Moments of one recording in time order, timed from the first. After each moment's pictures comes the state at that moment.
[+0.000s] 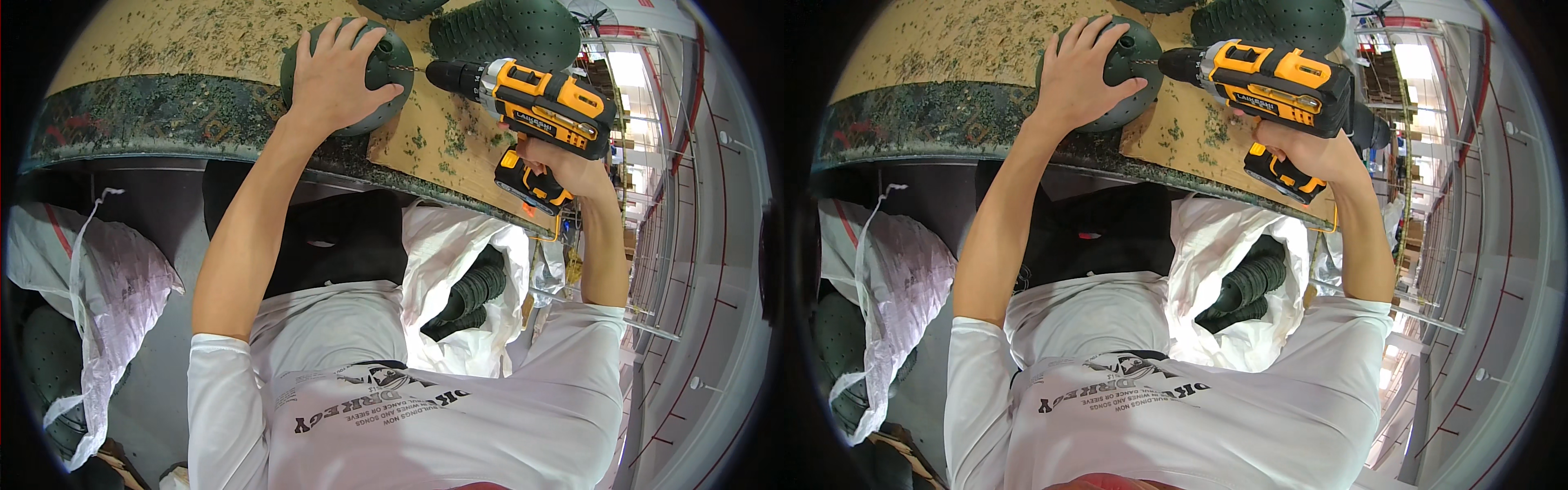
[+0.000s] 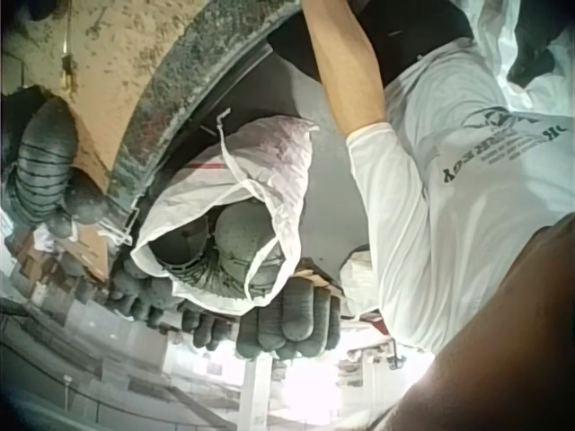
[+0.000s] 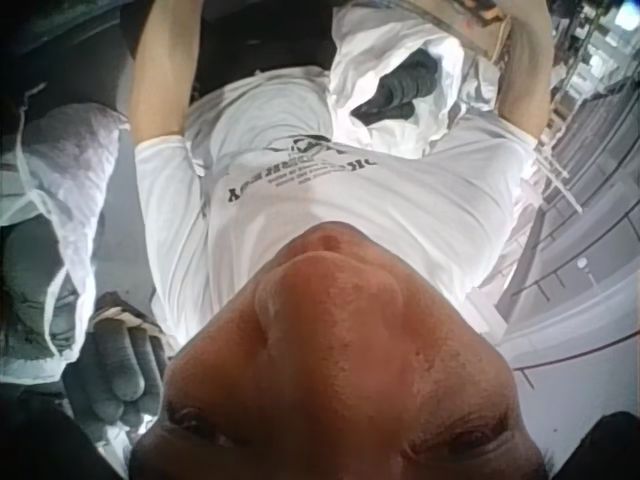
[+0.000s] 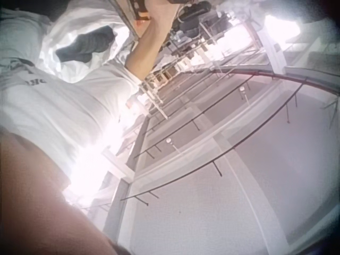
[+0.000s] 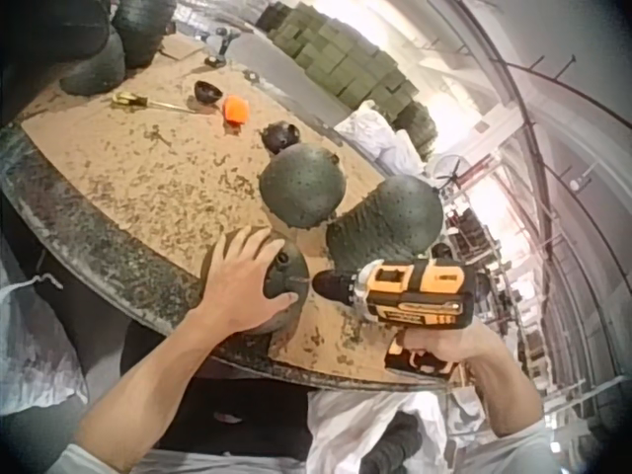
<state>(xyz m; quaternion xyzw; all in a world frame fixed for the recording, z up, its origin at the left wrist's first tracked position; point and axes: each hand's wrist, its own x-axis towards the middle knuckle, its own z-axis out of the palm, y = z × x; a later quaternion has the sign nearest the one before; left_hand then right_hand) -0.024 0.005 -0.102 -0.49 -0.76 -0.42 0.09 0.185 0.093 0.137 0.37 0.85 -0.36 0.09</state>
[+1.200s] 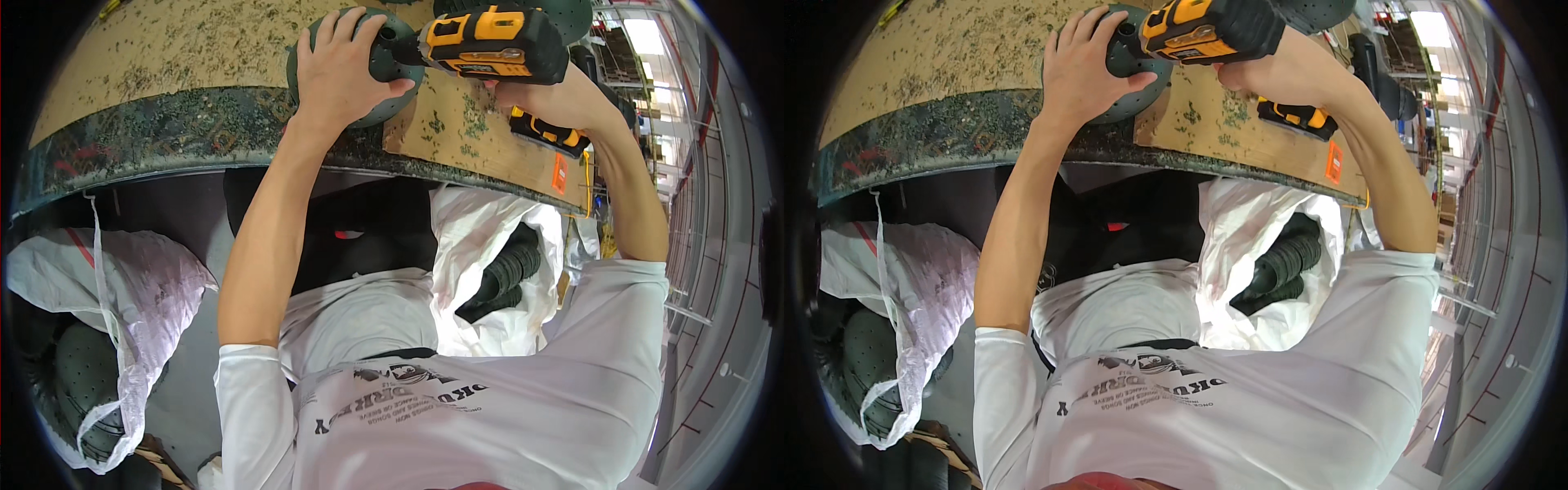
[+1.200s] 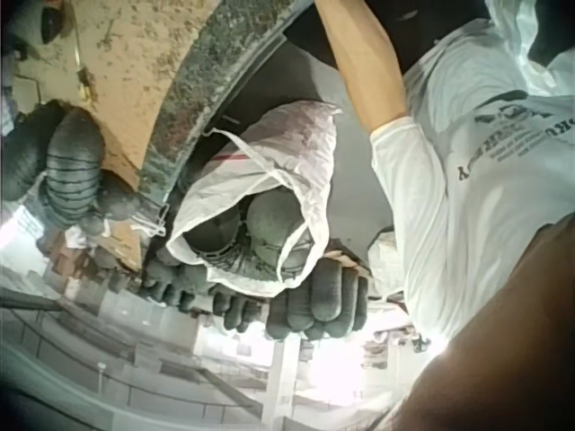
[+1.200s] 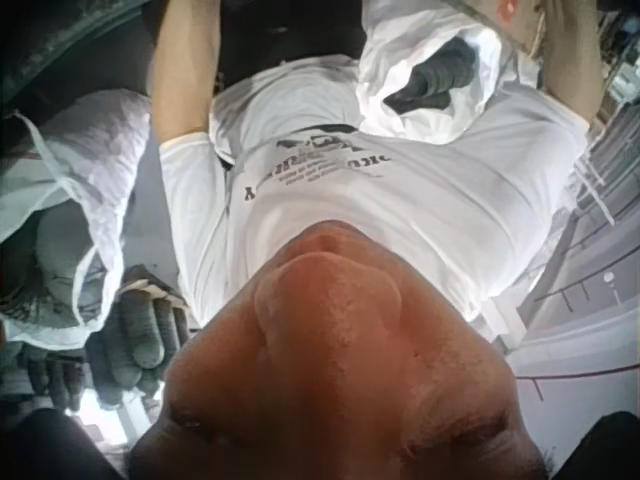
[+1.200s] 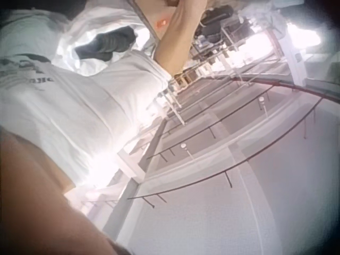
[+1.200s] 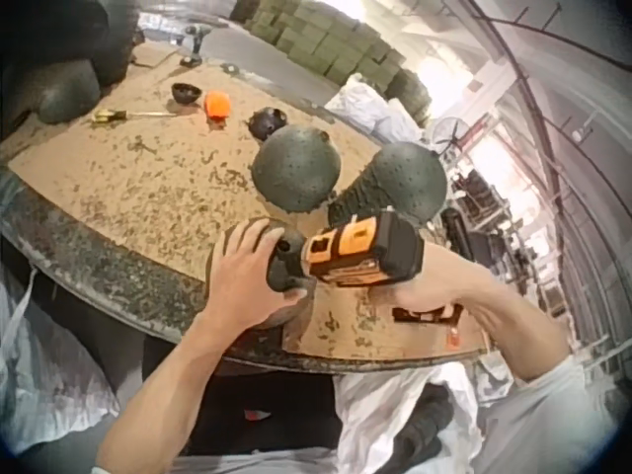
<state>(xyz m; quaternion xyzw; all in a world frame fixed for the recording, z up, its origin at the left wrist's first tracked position) -0.023 0.000 -0.073 -0.50 -0.74 -0.42 0.13 0.141 0.129 0.108 0.26 0.93 -0.21 0.13</state>
